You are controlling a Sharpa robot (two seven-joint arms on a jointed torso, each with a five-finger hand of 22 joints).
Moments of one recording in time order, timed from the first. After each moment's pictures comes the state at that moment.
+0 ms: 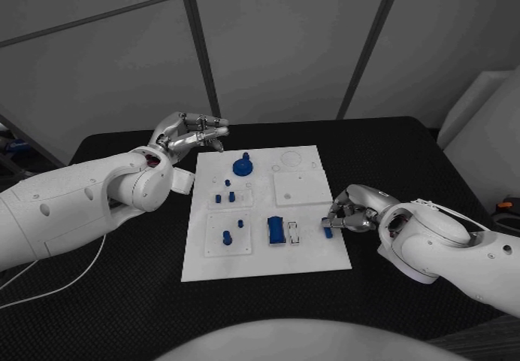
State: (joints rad) left arm 1.08 -0.91 0.09 1.47 -0.21 -0.29 0.37; left_hand 1.36 -0.13 0.46 -0.06 0.10 1.06 0.18 0.12 0.07 1.02 0.11 0.36 0.07 1.04 0.04 0.93 0.30 0.18 0.96 0.14 0.51 0.95; right arm 0.96 -0.96 0.03 1.77 -1.48 -0.31 -0.49; right_hand 1.33 -0.02 -0.12 0.22 0.24 1.06 0.07 0.30 0.36 1.36 0.00 1.21 1.21 1.47 -0.07 1.54 1.31 0.11 1.30 0.04 1.27 1.01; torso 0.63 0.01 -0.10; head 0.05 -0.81
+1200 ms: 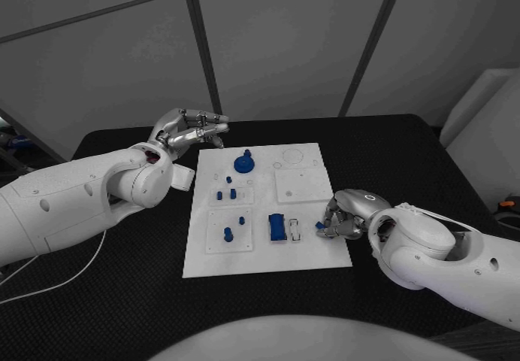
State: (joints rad) left arm 1.08 -0.92 0.09 1.47 -0.21 -0.29 0.37; left_hand 1.36 -0.13 0.46 -0.06 0.10 1.06 0.18 0.12 0.07 1.02 0.11 0.36 0.07 1.04 0.04 0.93 0.30 0.18 0.96 0.14 0.51 0.95; right arm 0.92 -0.92 0.04 1.80 -1.70 -0.22 -0.57; right_hand 1.40 -0.08 -0.11 0.18 0.27 1.07 0.07 0.29 0.38 1.35 0.00 1.18 1.19 1.47 -0.07 1.53 1.31 0.11 1.29 0.04 1.25 0.98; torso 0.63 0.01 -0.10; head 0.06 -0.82
